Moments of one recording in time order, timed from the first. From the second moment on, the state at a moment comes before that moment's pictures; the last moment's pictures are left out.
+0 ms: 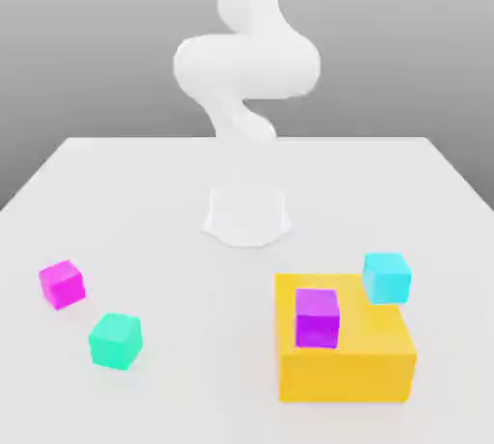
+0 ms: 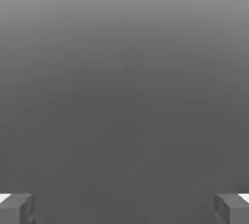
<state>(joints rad) -0.08 -0.74 0.00 -2.34 -0.01 2.34 0.91</state>
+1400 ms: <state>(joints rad) -0.89 0.28 -0.04 -2.75 0.11 3.04 2.13</state>
